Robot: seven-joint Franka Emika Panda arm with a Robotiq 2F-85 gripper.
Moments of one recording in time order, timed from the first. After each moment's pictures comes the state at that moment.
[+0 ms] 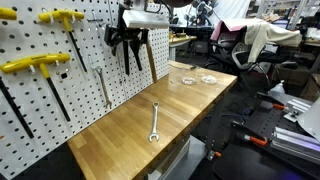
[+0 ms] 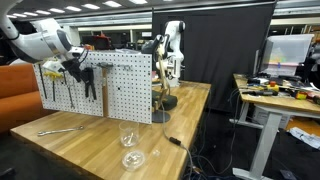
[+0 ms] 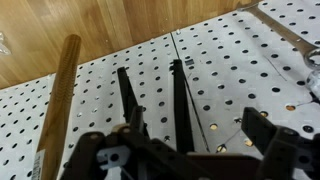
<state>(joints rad) -0.13 0.32 0.62 -2.12 -0.74 2.73 1.08</state>
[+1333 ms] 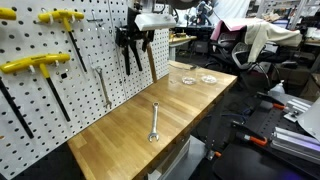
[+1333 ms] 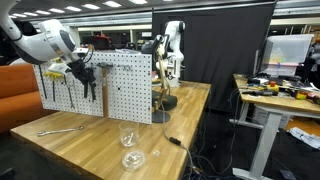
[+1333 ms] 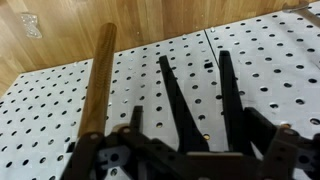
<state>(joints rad) -0.10 0.28 0.53 -2.16 -0.74 2.73 0.98</state>
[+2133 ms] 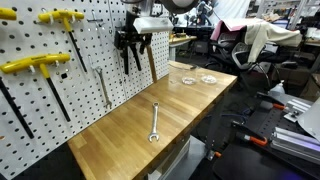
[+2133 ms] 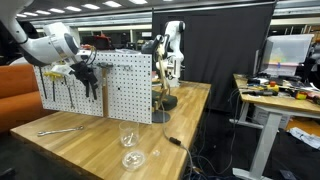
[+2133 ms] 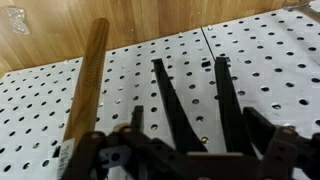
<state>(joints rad) -0.10 0.33 0.52 -2.12 -0.74 2.75 0.95</state>
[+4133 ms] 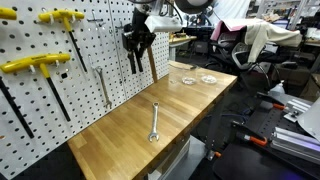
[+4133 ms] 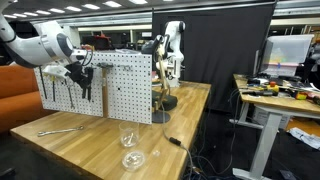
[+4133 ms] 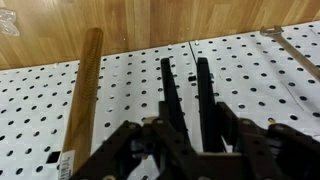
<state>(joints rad) -0.17 0.24 0.57 -2.26 -0.67 2.88 0.83</state>
